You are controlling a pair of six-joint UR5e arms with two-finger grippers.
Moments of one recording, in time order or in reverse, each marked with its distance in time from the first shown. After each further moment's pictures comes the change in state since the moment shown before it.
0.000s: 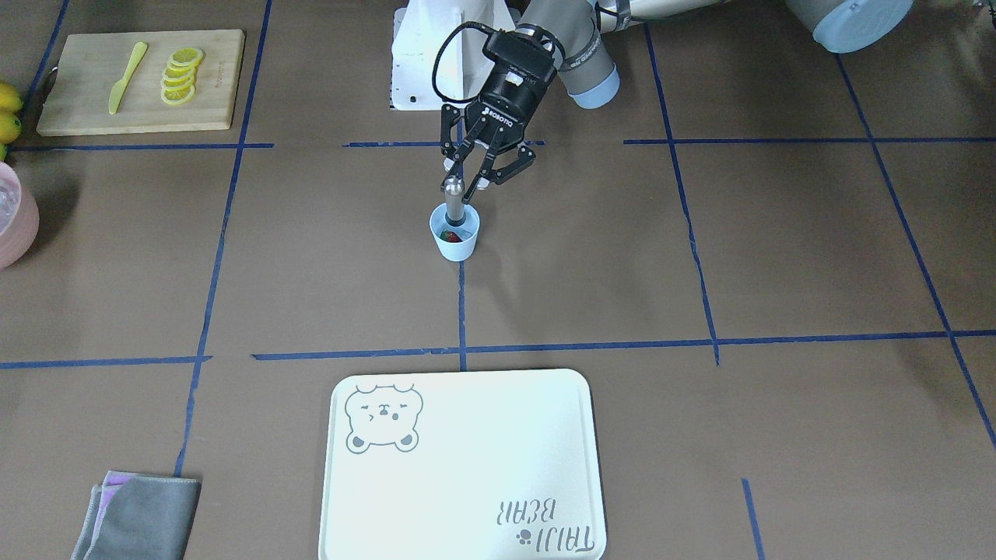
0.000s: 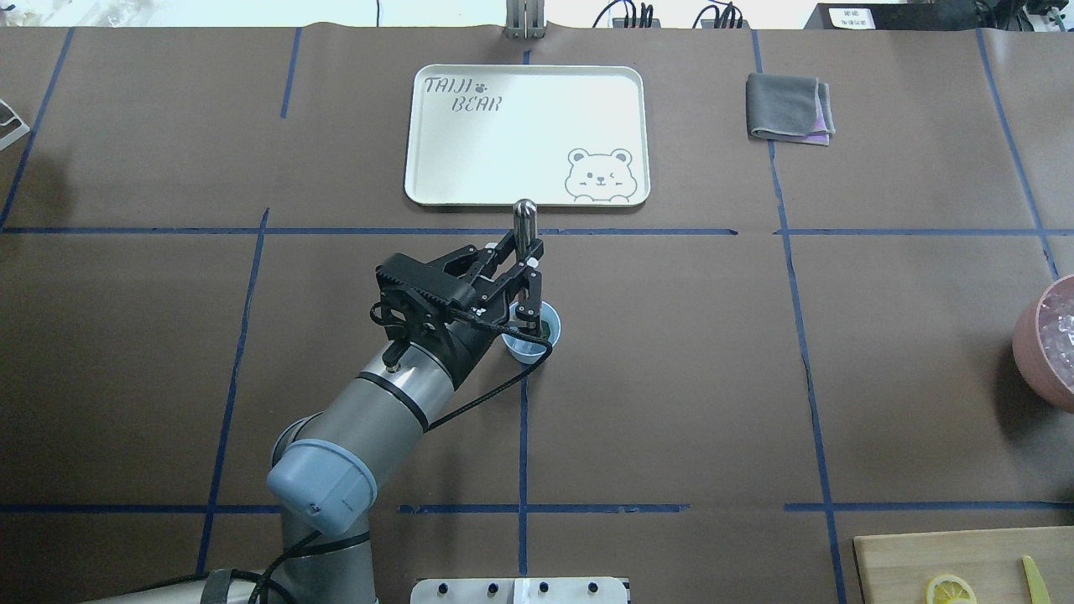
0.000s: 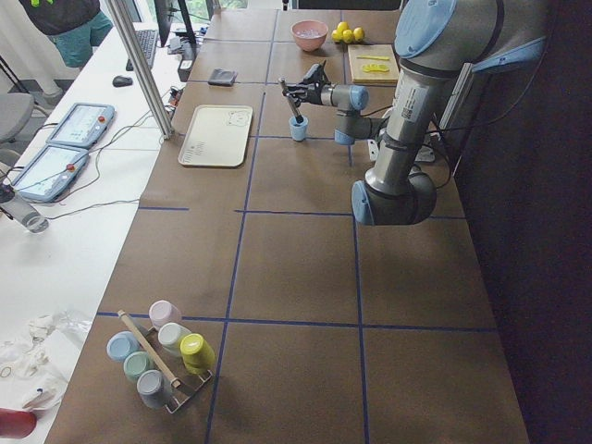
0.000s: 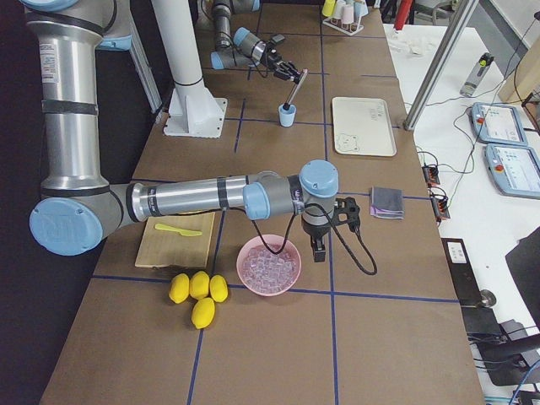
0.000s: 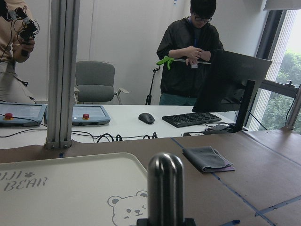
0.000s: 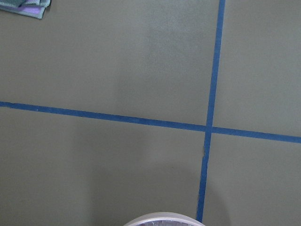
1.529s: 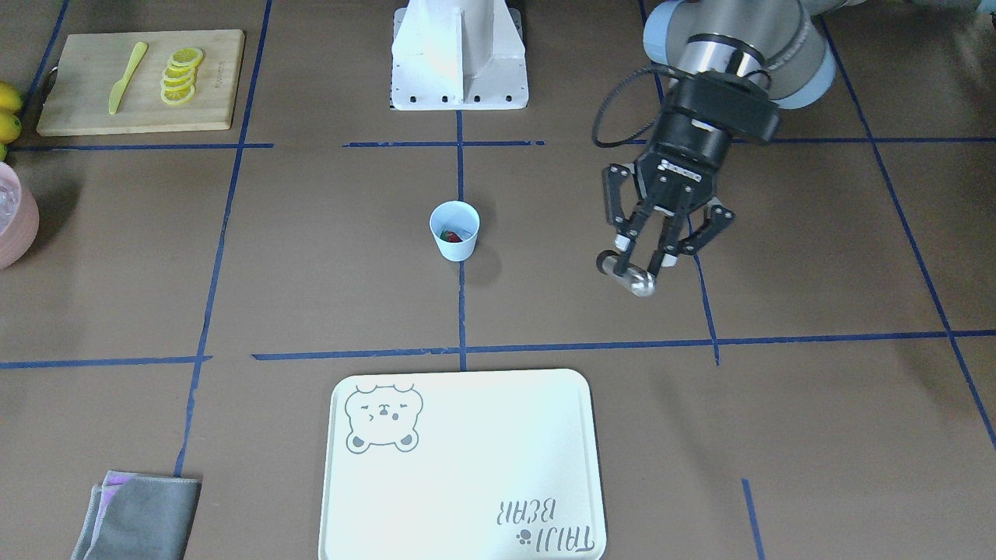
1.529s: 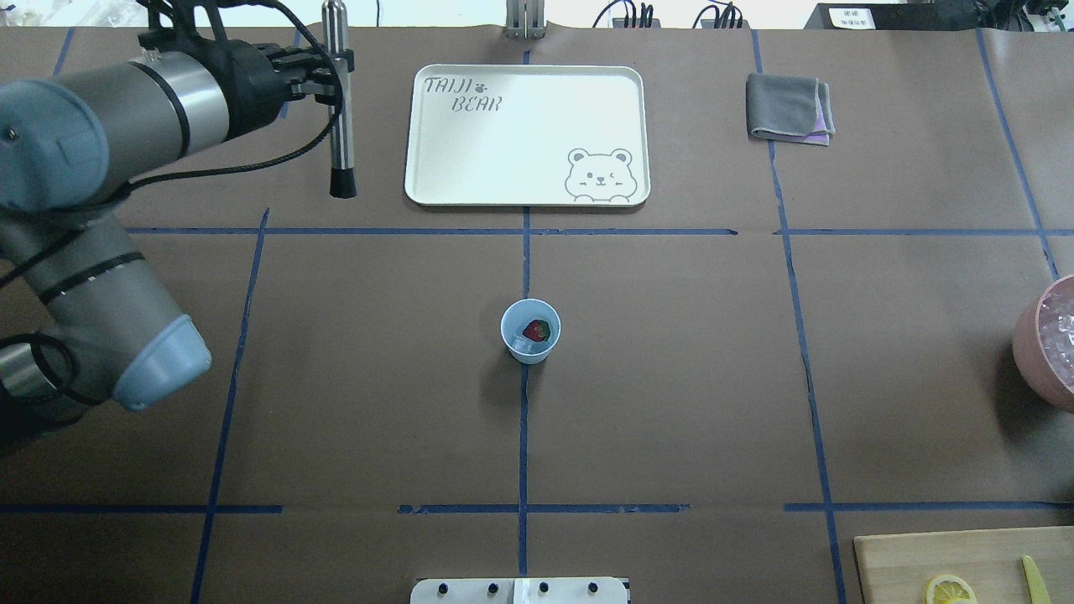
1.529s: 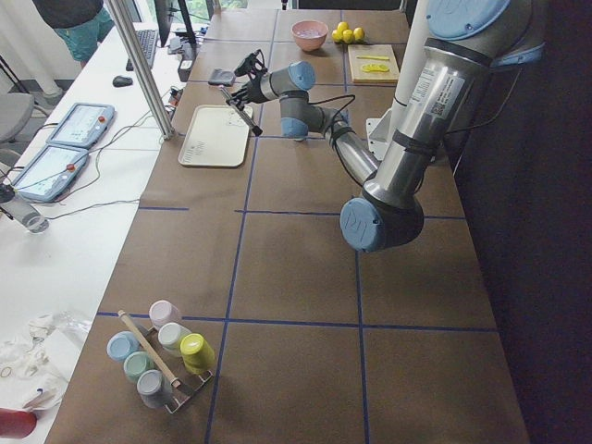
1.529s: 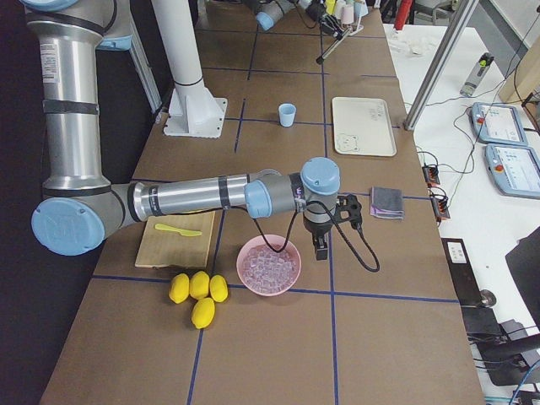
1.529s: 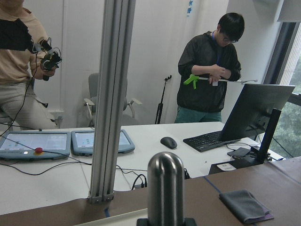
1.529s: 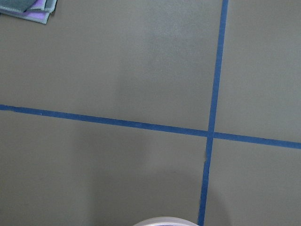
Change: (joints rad) left arm -0.586 0.149 -0.211 0.519 -0.719 -0.163; right arm 0.000 0.011 0.000 0.002 -0.001 0.001
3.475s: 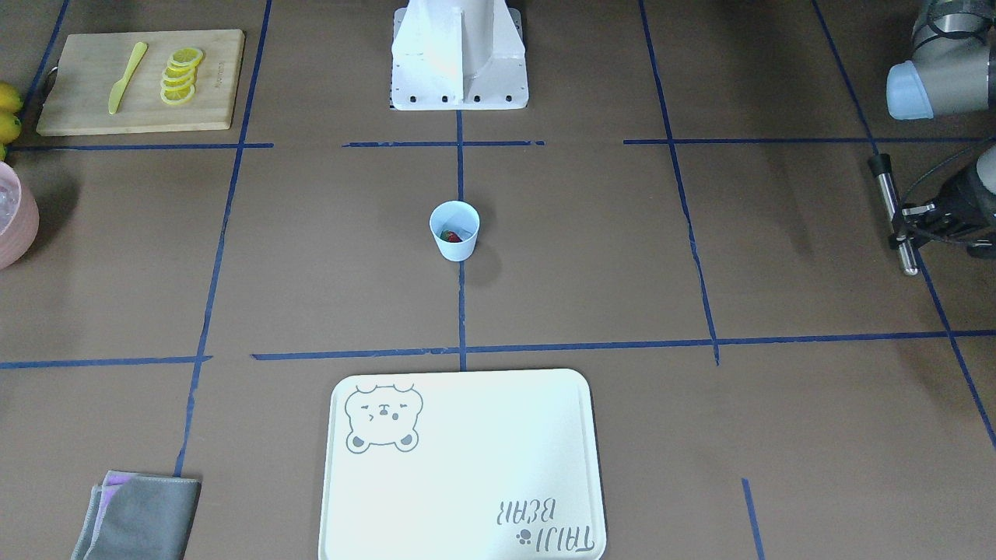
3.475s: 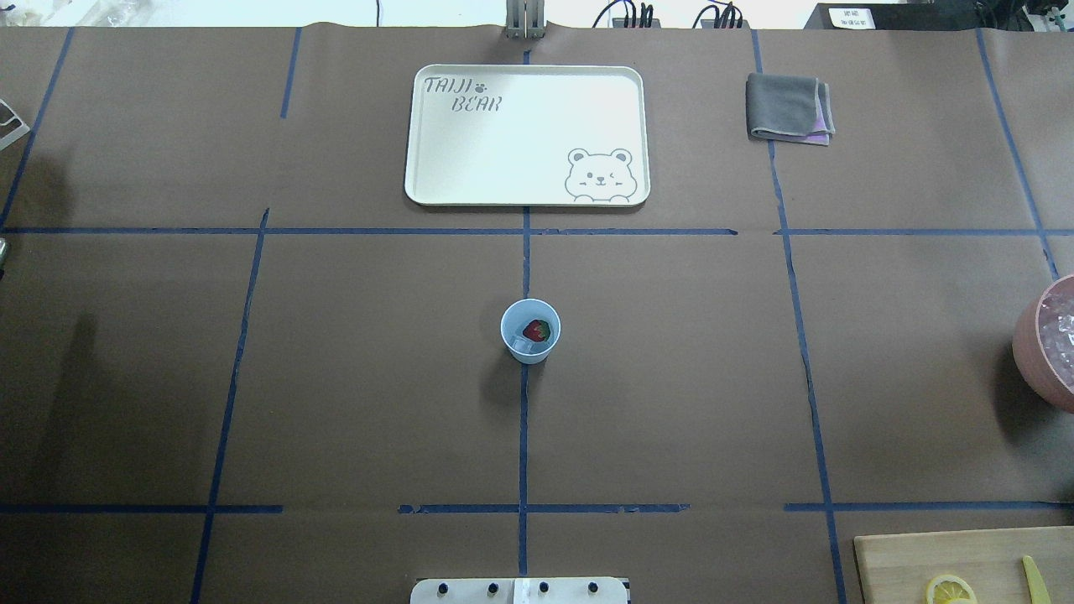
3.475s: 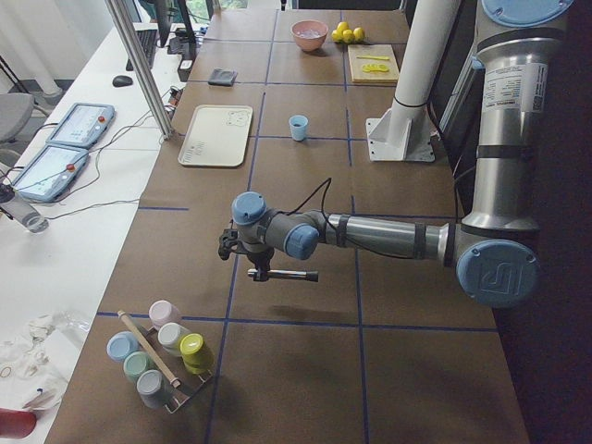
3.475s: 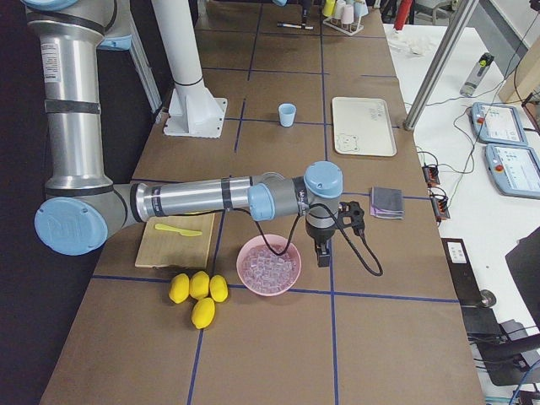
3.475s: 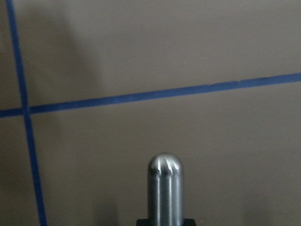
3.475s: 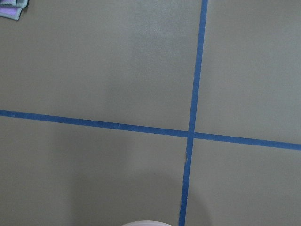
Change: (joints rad) left arm -0.404 0.436 0.300 0.311 -0.780 0.426; right arm -0.004 0.010 -0.030 0.001 -0.056 -0.001
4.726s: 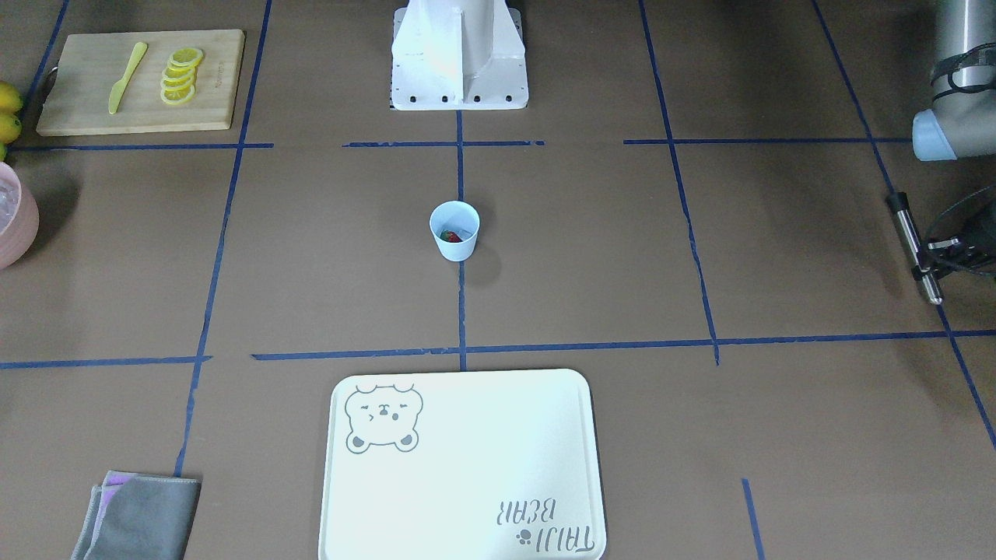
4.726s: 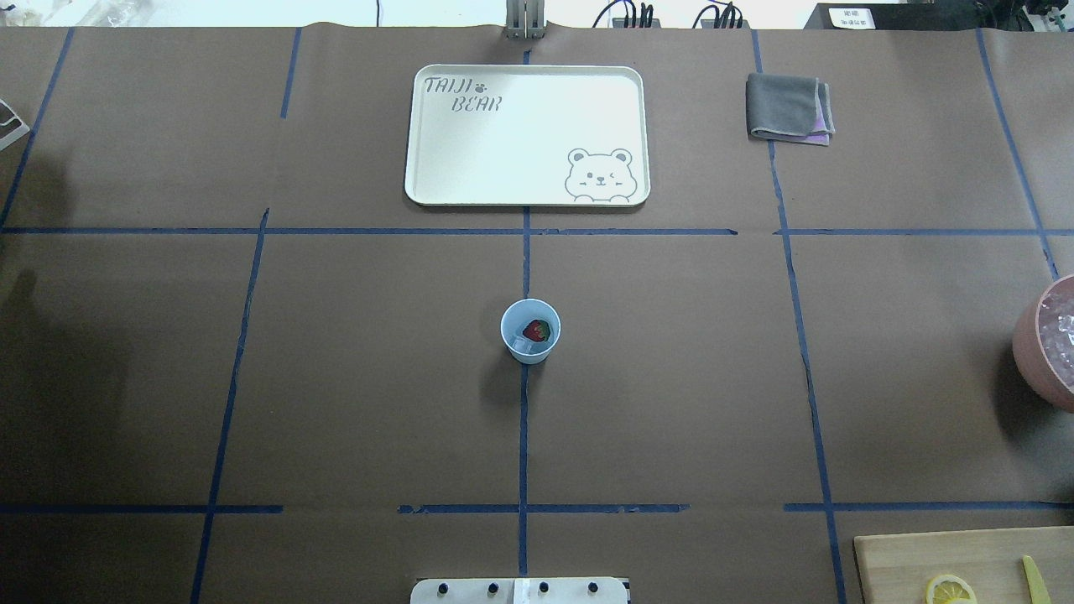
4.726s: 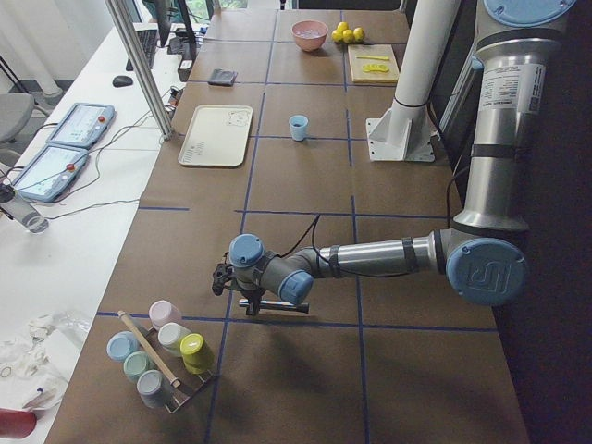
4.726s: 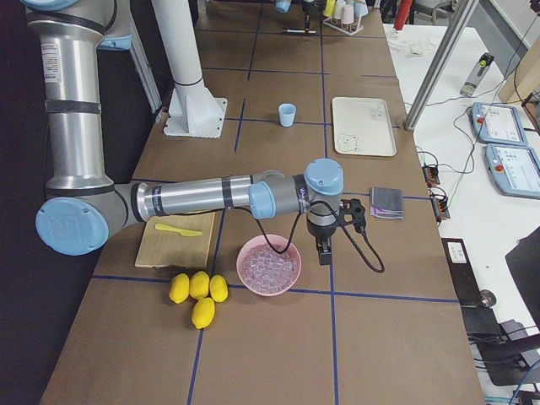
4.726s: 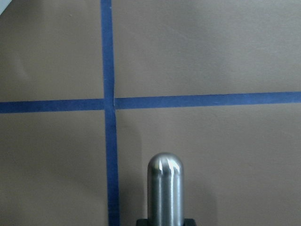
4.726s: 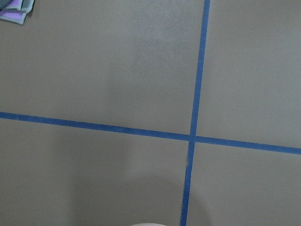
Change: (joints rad) left arm -0.002 -0.052 0.246 -0.248 0.045 -0.035; right arm 0.001 0.005 0.007 -0.001 -0.002 0.000
